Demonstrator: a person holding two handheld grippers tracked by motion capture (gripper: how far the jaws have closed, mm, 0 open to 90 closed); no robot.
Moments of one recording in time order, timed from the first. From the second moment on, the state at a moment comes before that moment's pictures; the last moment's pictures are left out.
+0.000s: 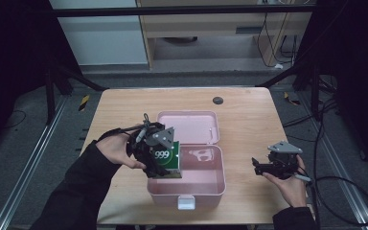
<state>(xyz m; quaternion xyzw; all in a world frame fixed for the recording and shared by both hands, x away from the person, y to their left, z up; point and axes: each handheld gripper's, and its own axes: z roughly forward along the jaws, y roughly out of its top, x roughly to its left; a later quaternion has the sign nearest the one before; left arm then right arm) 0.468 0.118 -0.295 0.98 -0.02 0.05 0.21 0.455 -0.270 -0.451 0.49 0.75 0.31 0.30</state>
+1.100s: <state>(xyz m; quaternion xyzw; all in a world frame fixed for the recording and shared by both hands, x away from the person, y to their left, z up) 0.479 0.105 -0.349 0.98 -0.01 0.02 0.17 0.456 -0.267 -0.455 0.49 0.76 0.31 0.29</state>
